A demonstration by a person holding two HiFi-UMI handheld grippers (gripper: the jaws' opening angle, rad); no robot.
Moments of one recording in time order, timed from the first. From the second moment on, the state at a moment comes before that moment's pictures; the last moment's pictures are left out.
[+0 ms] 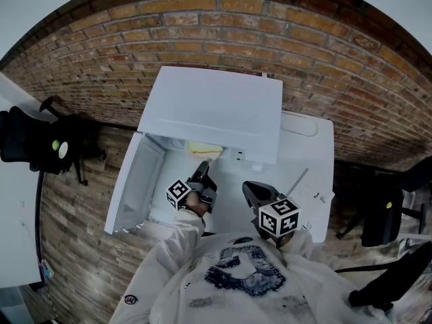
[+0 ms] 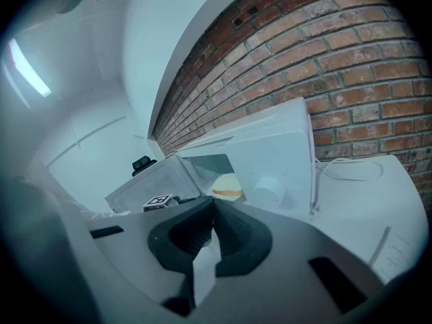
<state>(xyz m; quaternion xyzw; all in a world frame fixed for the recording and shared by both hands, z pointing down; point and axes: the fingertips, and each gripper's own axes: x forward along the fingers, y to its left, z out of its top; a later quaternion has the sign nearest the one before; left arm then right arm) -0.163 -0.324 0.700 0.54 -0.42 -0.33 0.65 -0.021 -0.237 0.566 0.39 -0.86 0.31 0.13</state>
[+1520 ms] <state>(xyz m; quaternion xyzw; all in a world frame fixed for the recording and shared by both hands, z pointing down) -0.166 -0.356 0.708 0.54 -0.43 -0.31 0.65 -0.008 -0.248 0.577 0.42 -0.84 0.33 0.12</state>
